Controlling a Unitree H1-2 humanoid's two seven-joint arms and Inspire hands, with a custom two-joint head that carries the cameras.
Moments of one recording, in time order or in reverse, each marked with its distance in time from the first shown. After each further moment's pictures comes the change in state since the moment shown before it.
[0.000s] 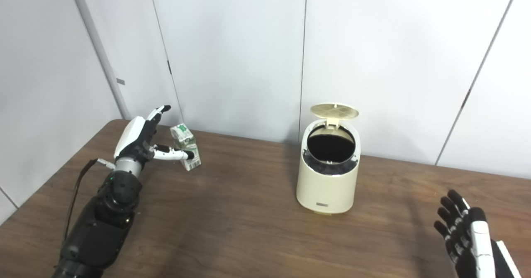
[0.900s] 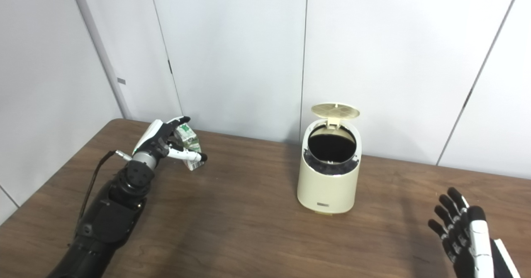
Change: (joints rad) left arm -0.095 0.003 -0.049 0.174 -0.103 0.033 -0.029; right arm 0.012 -0.002 0.028 -0.076 -0.014 0.038 -0.012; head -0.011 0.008
